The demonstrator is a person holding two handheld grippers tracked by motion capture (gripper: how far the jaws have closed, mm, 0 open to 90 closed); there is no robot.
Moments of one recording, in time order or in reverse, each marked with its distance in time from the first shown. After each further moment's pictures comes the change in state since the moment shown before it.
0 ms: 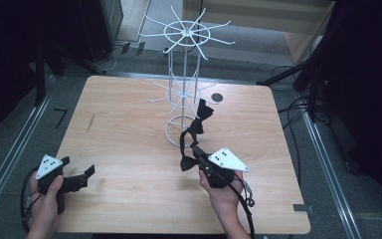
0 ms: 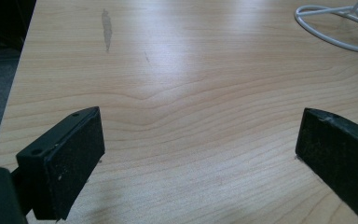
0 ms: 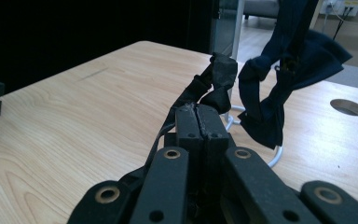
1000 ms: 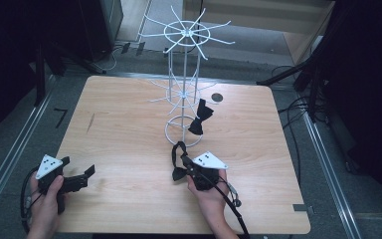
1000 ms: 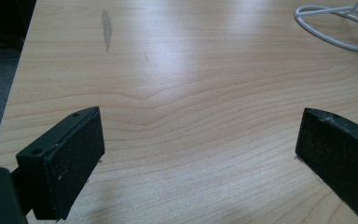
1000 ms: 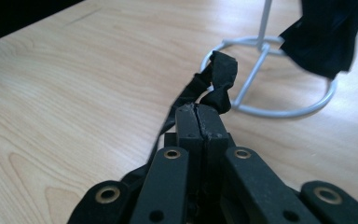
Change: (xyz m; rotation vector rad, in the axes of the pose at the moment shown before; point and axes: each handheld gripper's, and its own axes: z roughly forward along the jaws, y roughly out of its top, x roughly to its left) left arm 0.000 0.000 0.000 0.001 -0.001 -0.001; right arm 0.014 -0.041 0.041 0.187 0.007 0.065
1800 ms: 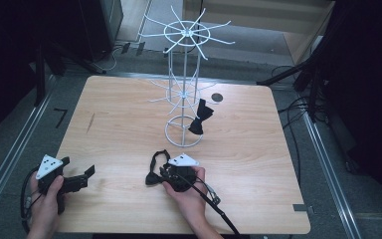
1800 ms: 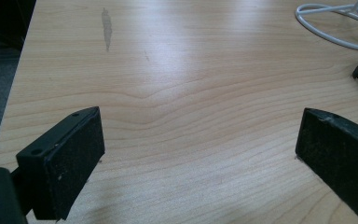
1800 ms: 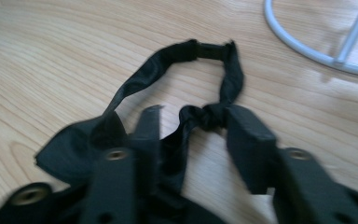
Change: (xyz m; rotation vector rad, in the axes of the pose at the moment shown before) left arm 0.000 0.000 0.000 0.003 0.003 0.004; right arm 0.042 -0.010 0.050 0.188 0.005 0.035
